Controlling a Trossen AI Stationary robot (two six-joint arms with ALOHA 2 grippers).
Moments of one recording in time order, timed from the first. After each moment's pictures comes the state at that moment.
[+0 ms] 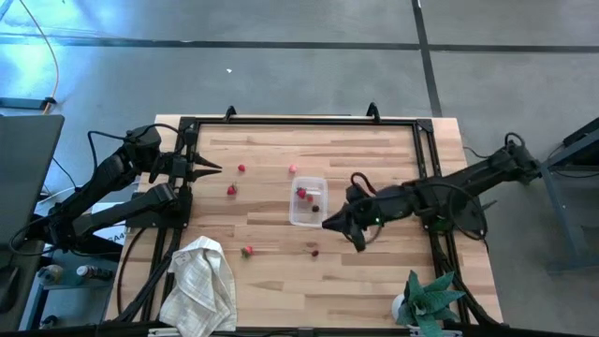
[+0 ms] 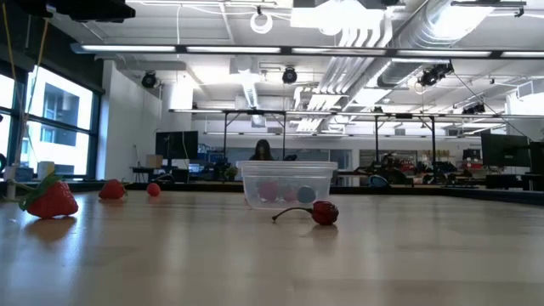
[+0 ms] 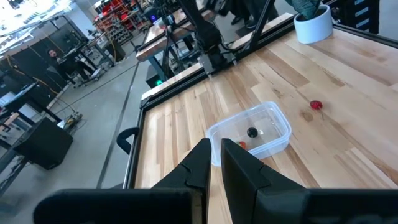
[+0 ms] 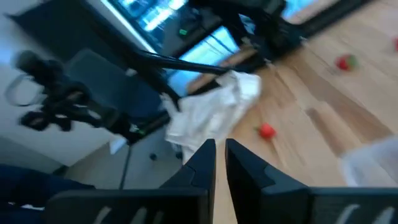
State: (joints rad) left arm 0.74 0.41 0.68 -0.60 0.58 0.70; right arm 0.36 1.27 1.03 -0.06 0.16 0.70
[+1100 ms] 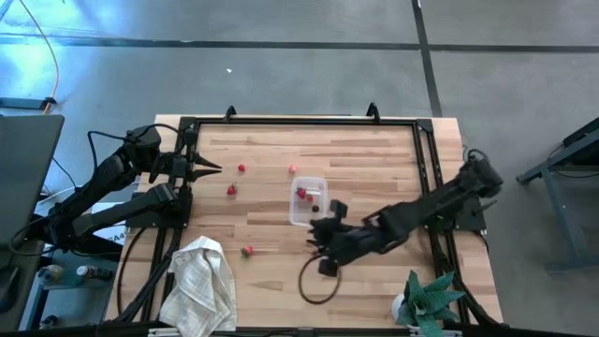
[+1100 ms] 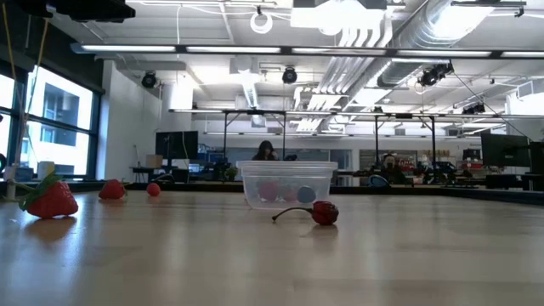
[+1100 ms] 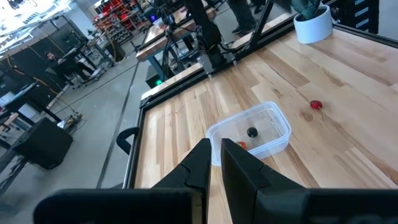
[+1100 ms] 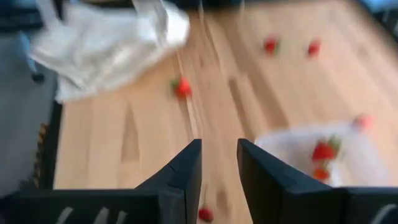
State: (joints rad) left arm 0.74 0.41 0.68 -0.60 0.58 0.70; right arm 0.48 1.70 1.54 -0.64 0.48 0.47
